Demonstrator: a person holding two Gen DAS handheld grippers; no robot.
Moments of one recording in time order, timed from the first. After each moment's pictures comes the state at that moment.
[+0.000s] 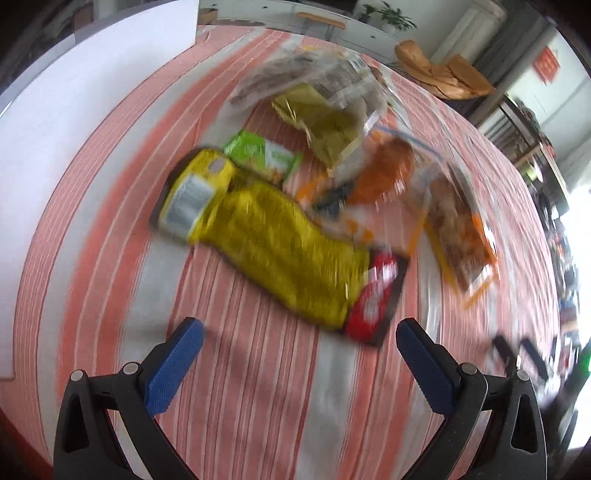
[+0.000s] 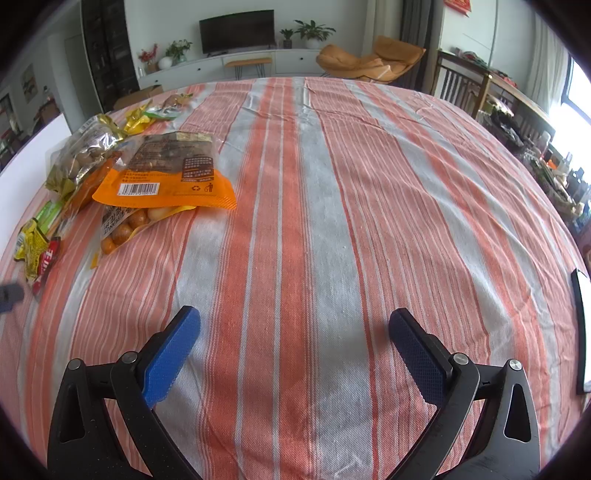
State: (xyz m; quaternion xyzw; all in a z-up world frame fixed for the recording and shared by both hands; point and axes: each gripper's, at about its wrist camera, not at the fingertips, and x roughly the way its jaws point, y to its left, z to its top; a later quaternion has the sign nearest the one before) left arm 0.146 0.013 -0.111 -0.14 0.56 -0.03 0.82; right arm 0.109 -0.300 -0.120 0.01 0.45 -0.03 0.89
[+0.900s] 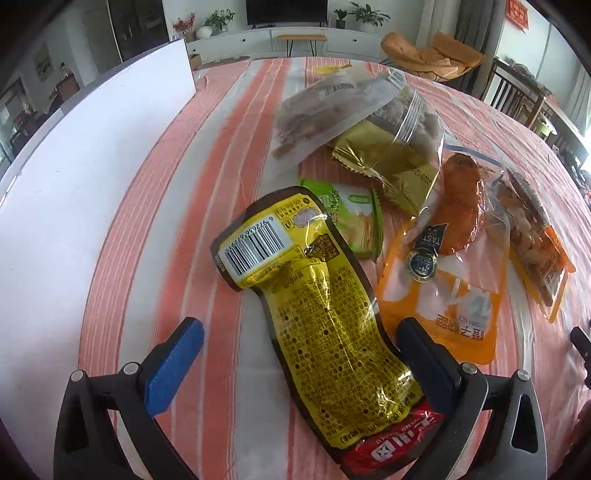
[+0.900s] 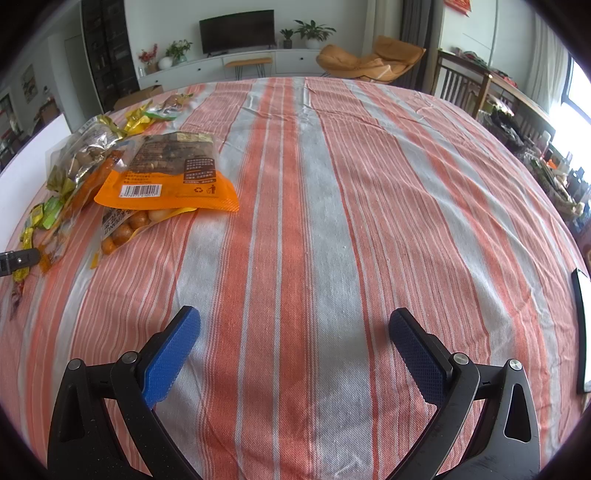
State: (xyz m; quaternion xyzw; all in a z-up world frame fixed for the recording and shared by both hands) left arm 0.171 0.046 -0.119 0.00 0.51 -0.01 0.86; right arm 0.109 -0.300 -0.120 0.01 0.45 -0.03 0.89
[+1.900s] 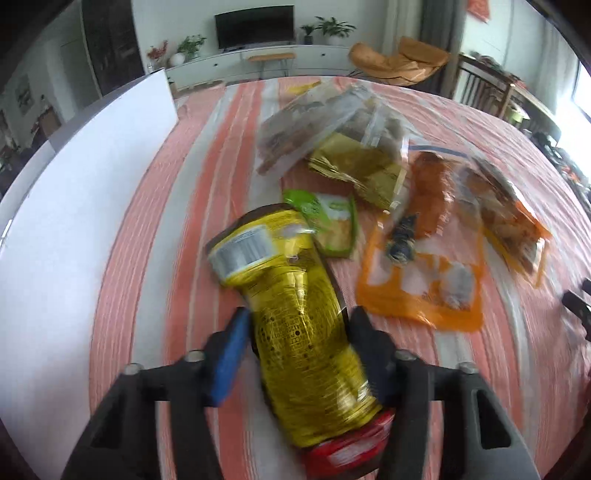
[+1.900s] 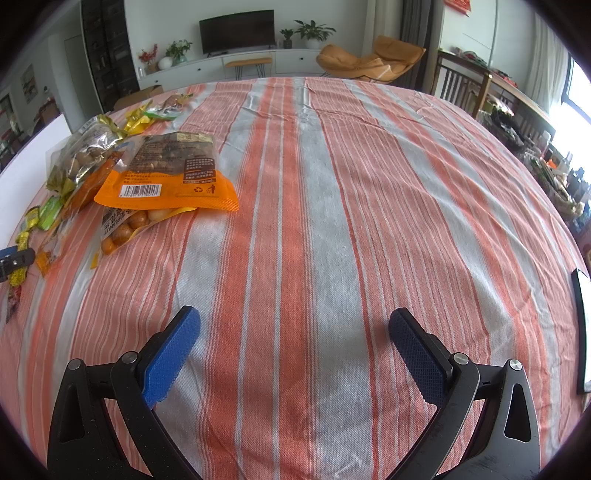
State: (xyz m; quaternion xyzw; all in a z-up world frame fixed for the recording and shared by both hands) left arm 0.150 0.050 -0.110 0.03 0.48 -0.07 0.87; right arm 0.109 -0.299 -0.120 0.01 0.45 -0.03 0.89
